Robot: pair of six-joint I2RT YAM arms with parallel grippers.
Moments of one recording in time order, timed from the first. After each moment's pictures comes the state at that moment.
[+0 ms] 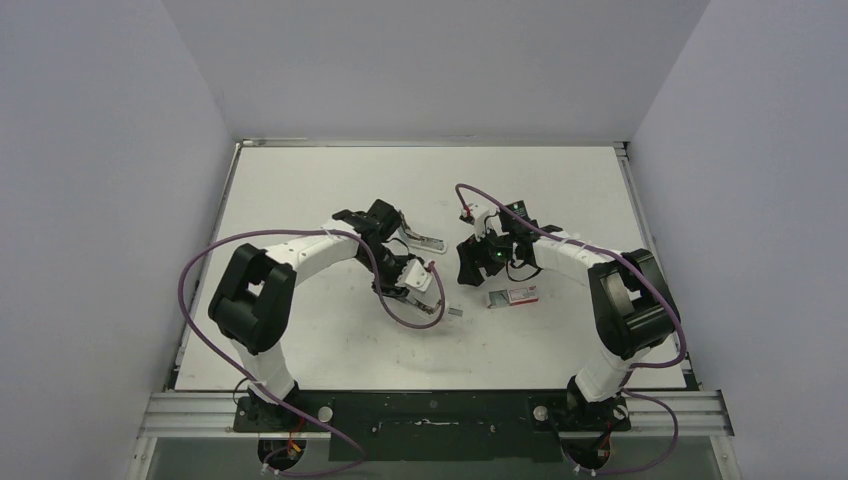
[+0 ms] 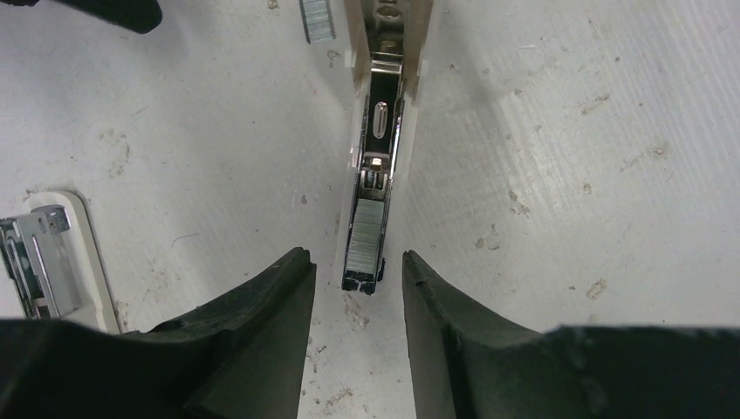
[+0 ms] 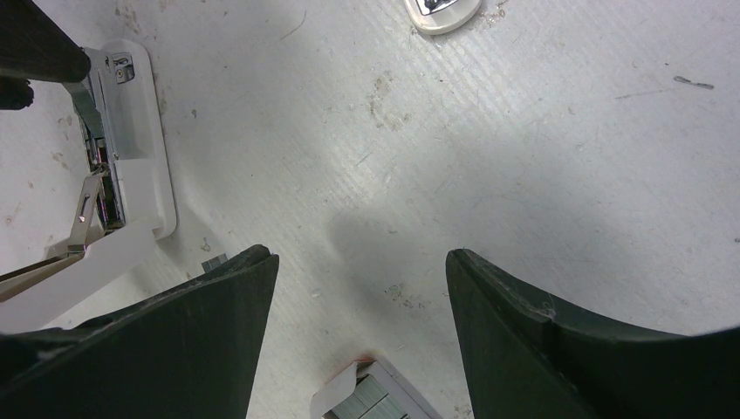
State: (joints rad) left arm -0.58 1.78 1.21 -0.83 0.68 1.42; right arm 0.38 1.70 0.96 -0.25 -0.54 -0.22
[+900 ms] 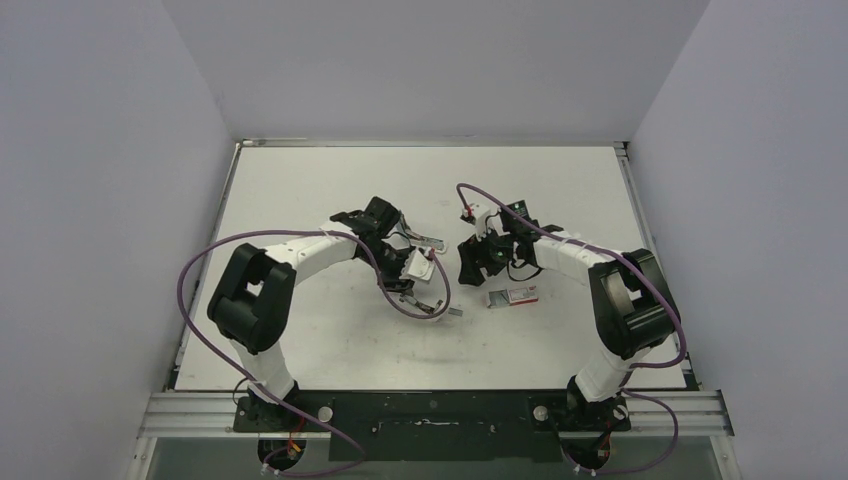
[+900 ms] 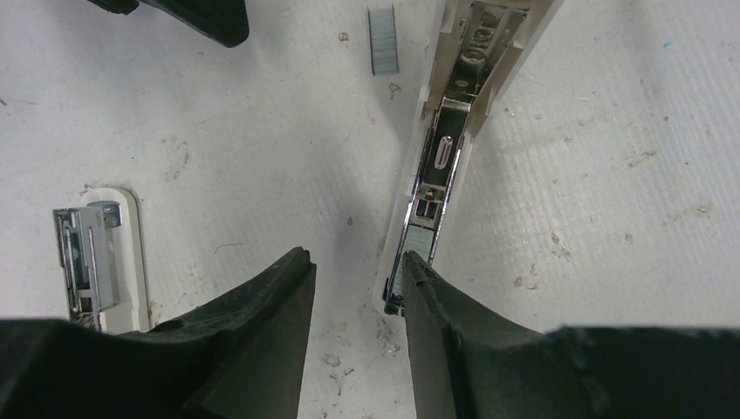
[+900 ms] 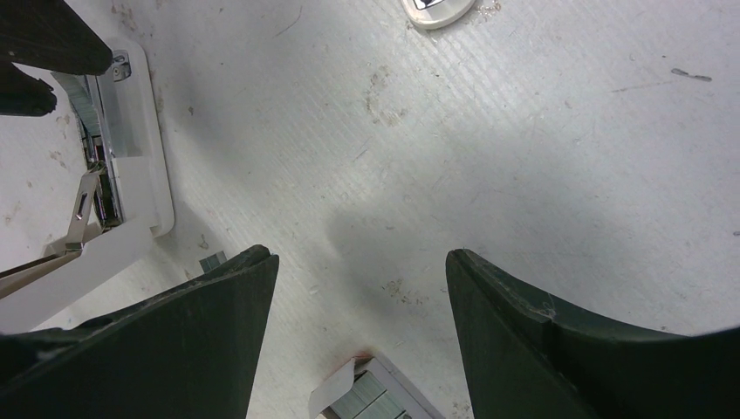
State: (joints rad) left arm -0.56 1.77 1.18 -0.66 0.76 1.27; right arm 0.38 1.70 0.96 -0.26 -0.54 -0.22
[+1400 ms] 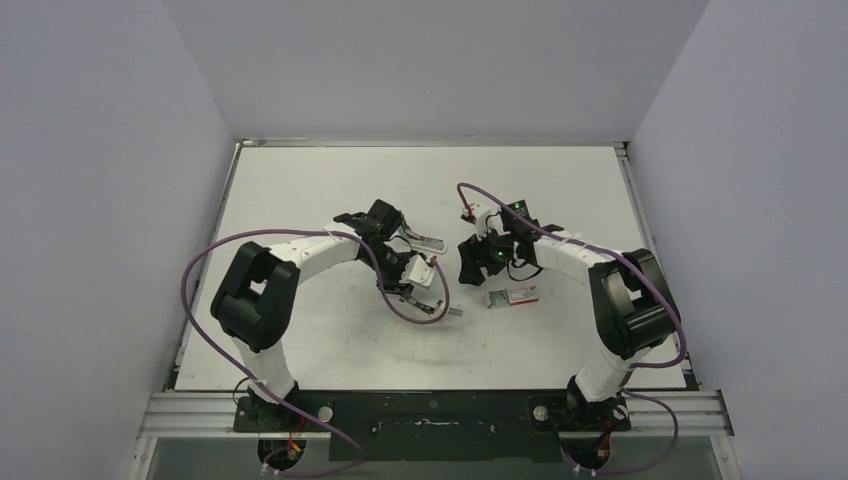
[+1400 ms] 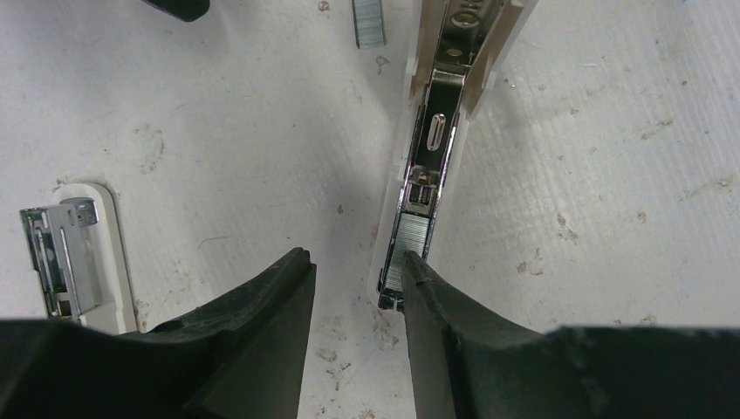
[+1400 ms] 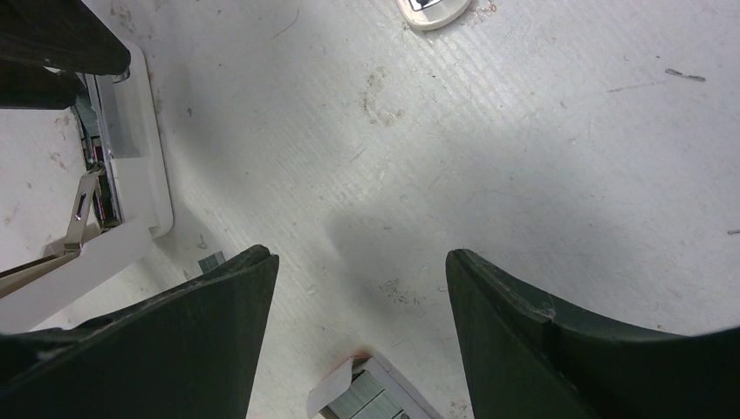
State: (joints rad) left arm -0.57 1.79 1.18 -0.68 0.71 1.32; right arm 0.38 1.70 0.96 -0.26 -0.54 -0.22
